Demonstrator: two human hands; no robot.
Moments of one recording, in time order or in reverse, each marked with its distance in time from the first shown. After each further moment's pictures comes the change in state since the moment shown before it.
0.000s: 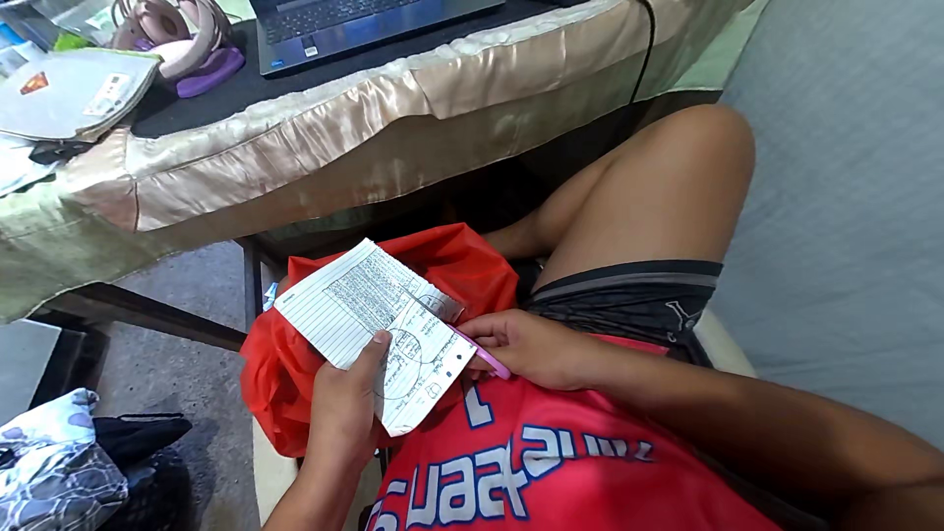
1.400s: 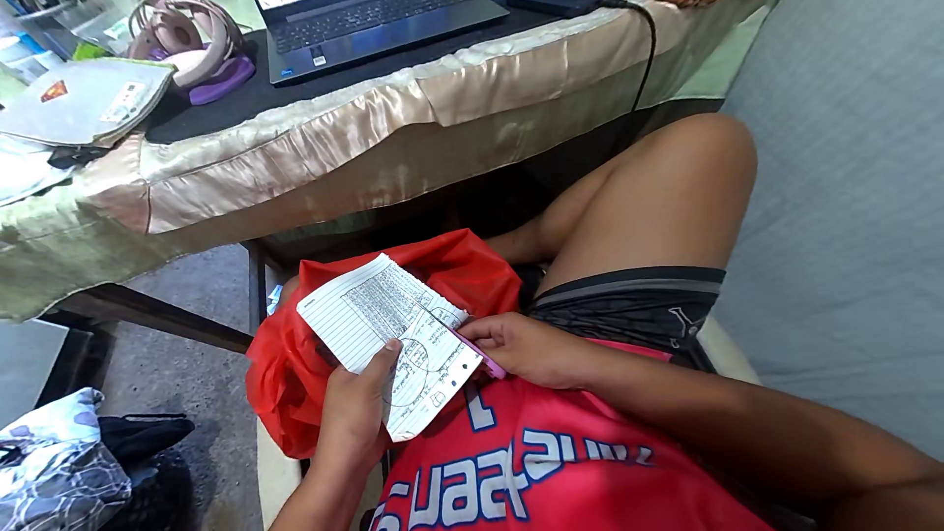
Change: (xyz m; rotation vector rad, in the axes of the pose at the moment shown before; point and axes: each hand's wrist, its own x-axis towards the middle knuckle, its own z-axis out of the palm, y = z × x) left_hand -0.002 -0.002 0.001 0.003 -0.026 -0.071; right_hand 0.009 0.002 -0.001 -0.007 0.013 0.021
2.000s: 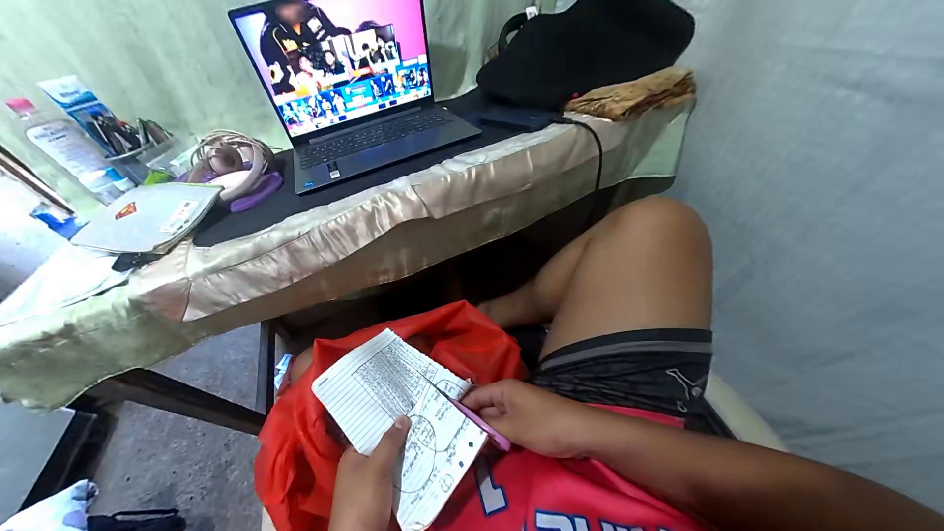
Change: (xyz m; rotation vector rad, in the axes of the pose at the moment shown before) left_hand -0.004 -0.002 -0.002 0.027 0.006 -0.023; right_hand 0.004 0.001 -0.003 -0.028 -0.030 0.001
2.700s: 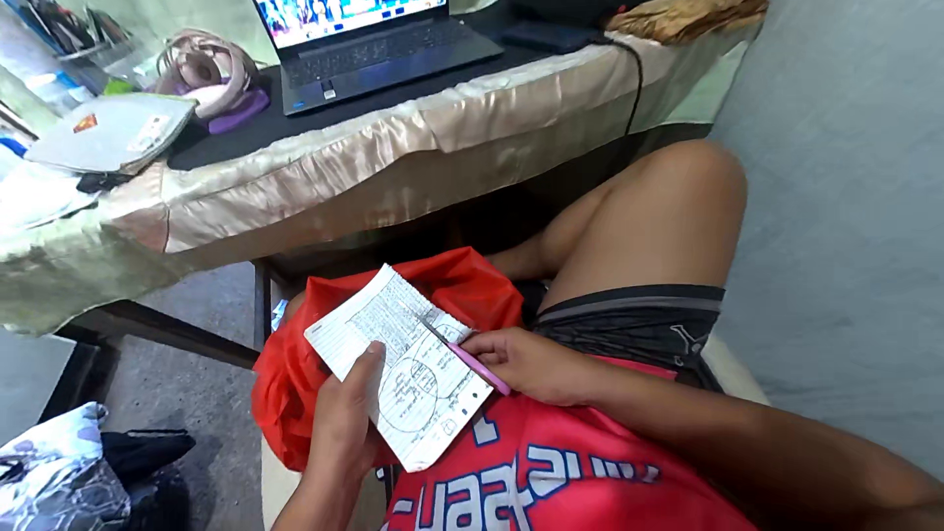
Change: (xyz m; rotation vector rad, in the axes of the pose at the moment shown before) left_hand 0.015 0.006 -0.009 -0.127 0.005 0.027; right_hand -0.004 0.000 0.003 0.003 0.017 -0.051
